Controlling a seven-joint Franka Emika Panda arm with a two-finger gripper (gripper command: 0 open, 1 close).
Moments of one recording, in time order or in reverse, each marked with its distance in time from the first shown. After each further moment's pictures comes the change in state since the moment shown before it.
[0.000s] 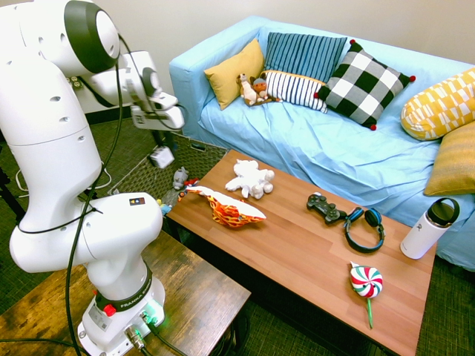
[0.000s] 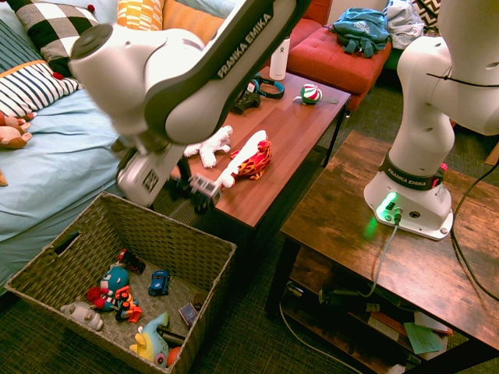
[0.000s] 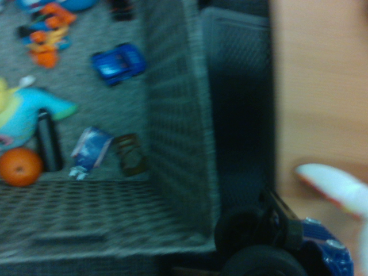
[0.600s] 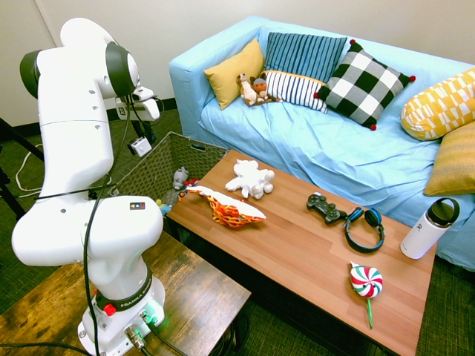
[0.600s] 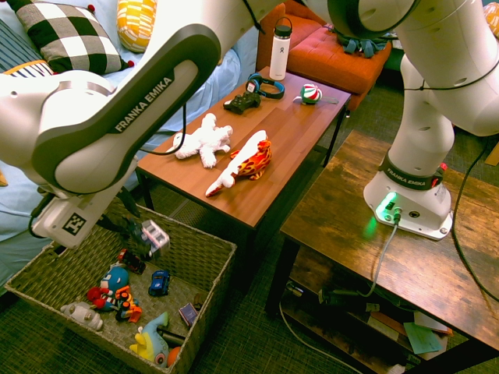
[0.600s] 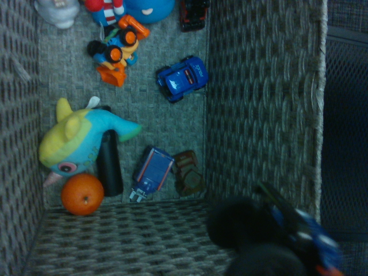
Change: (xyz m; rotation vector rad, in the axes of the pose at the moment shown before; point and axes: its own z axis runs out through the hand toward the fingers) arm 0.024 -0.122 0.005 -0.042 -0.006 0.065
